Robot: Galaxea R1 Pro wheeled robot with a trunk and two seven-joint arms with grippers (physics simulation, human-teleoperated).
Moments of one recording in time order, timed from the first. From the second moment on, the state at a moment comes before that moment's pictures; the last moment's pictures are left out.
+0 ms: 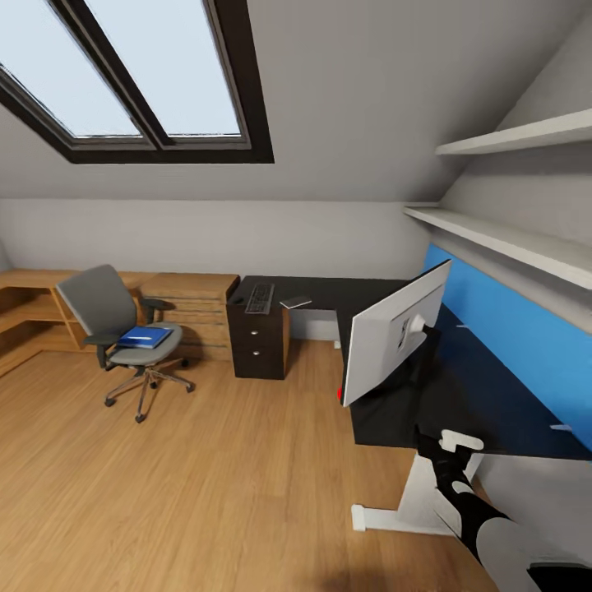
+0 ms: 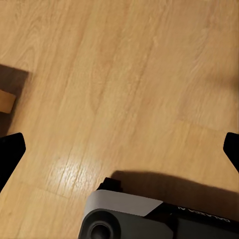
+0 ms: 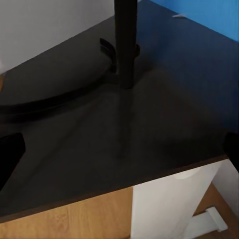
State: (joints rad) left arm -0.15 -0.04 -0.47 -0.47 0.53 -0.09 0.44; right arm -0.72 -0.13 0.04 -0.16 -0.26 -0.50 -0.14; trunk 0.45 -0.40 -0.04
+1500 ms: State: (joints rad) left arm -0.15 -0.04 -0.47 -0.47 0.54 -0.08 0.44; right arm -0.72 -0.13 0.04 -0.15 -0.25 -0.51 -0.13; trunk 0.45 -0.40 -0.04
